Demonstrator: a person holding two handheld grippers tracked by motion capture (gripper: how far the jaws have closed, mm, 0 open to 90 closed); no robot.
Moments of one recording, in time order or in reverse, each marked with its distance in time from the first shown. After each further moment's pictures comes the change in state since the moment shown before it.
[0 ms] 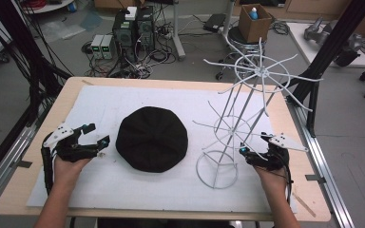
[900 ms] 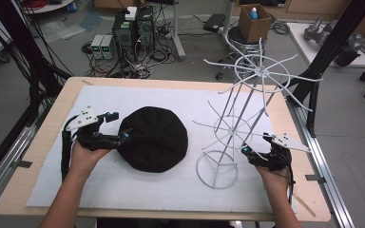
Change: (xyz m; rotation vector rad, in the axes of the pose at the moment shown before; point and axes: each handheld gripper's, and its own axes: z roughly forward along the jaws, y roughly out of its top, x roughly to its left) left arm -0.047 0.053 0.048 0.057 -0.142 0.093; right arm -0.004 -0.001 -0.004 -0.003 -0.002 0.029
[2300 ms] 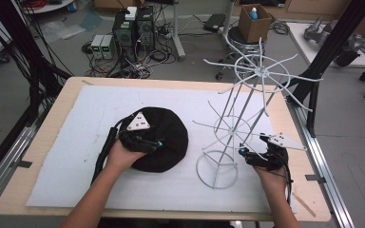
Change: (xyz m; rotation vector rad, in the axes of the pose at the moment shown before) left arm -0.042 -0.014 0.092 0.340 -0.035 0.146; right arm 0.003 -0.001 0.006 0.027 0.014 -0.017
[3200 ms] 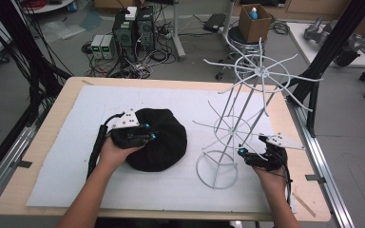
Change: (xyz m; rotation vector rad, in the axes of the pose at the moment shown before) left arm 0.013 0.005 -0.029 -0.146 -0.101 0.000; right arm 0.000 -0.001 0.003 0.016 0.006 -0.014
